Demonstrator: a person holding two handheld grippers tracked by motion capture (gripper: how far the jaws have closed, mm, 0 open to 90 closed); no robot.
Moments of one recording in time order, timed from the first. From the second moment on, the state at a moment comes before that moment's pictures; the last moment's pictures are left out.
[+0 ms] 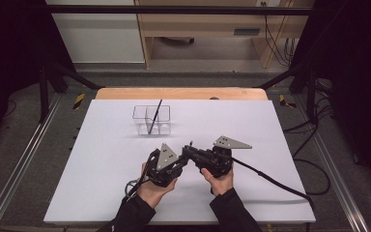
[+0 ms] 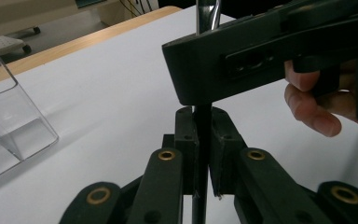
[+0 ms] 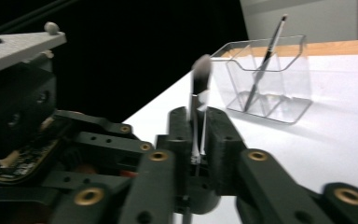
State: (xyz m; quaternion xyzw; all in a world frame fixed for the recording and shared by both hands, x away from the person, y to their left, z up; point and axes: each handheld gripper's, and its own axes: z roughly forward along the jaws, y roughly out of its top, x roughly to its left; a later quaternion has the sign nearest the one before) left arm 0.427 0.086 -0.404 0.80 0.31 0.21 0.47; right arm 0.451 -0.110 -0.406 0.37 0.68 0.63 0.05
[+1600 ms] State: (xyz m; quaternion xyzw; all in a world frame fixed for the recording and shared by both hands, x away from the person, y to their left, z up) left arm 0.437 0.183 -0.381 0.75 0.37 0.22 0.51; right arm 0.444 -0.162 -0.402 0.40 0.73 0.53 0.20
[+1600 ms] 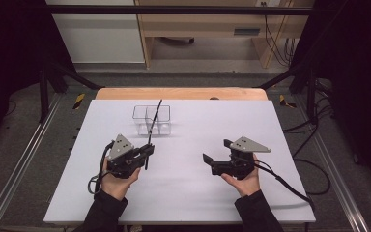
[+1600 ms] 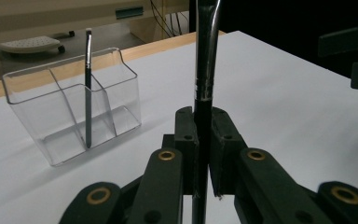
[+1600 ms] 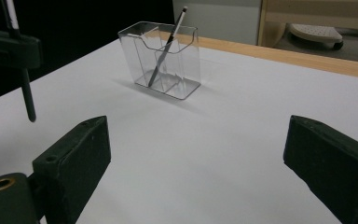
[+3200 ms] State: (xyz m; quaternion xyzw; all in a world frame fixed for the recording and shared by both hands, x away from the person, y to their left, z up) left arm 0.512 0.179 -0.329 0.73 0.36 0.25 0.52; right arm 0.446 -0.195 -0.406 0.43 0.72 0.49 0.24
